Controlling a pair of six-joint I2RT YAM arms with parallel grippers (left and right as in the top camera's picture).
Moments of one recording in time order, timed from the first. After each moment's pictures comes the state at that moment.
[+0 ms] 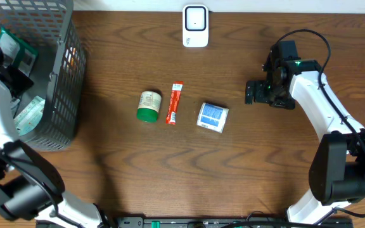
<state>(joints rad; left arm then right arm) 0.55 1.83 1.55 -0.83 -0.14 -0.31 0.10 1.84 1.37 -0.93 -0.07 0.23</state>
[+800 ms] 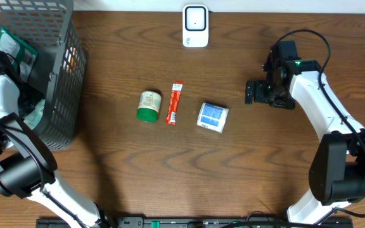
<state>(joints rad) 0.55 2.02 1.51 -0.81 -0.22 -0.51 0.10 1.84 1.37 -0.93 -0.07 0.23</state>
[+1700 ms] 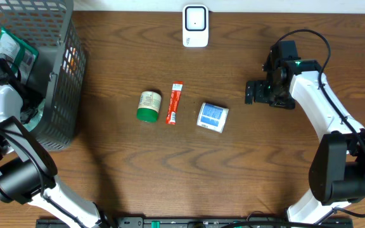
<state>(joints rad) 0.57 1.97 1.38 -0.62 -0.11 -0.57 0.10 1.84 1.37 -0.93 -0.07 0.23</state>
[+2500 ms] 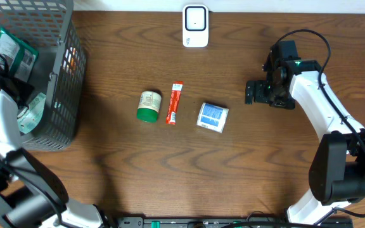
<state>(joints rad) 0.56 1.76 1.37 -0.72 -0.17 -0.55 0.10 1.84 1.37 -0.93 -0.07 0.23</state>
